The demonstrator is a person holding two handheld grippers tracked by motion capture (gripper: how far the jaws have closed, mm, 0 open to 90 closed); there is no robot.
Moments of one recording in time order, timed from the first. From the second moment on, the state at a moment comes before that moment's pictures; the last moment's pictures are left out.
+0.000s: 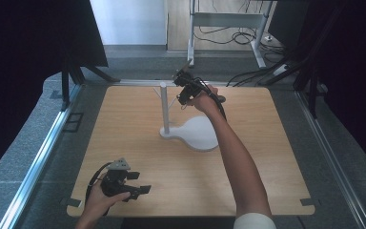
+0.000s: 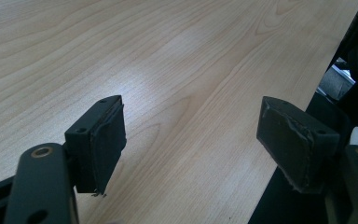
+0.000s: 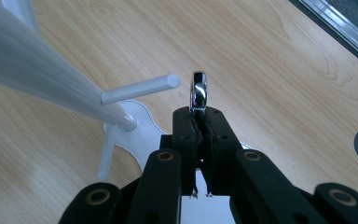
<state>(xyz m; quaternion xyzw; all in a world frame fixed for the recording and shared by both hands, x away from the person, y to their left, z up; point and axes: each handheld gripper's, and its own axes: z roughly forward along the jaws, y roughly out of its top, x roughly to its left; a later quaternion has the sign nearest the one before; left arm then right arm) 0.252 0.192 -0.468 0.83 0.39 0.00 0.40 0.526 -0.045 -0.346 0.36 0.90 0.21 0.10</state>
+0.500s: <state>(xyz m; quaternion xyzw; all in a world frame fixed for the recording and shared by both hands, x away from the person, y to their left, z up) 0.253 0.190 -0.469 0.83 0.39 -0.01 0.40 0.522 -0.035 -0.347 0.35 0.90 0.22 0.10</state>
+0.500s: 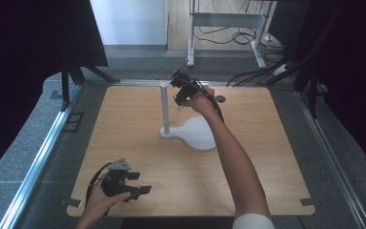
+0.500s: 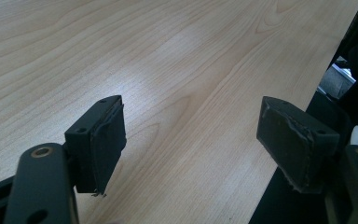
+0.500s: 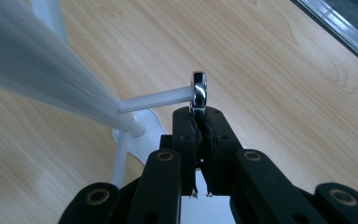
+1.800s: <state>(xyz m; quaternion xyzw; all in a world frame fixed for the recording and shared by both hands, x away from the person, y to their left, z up) 0.254 0.183 -0.474 0.84 0.39 -0.01 0.38 0.464 -0.076 -0.353 0.34 0.89 0.29 0.09</state>
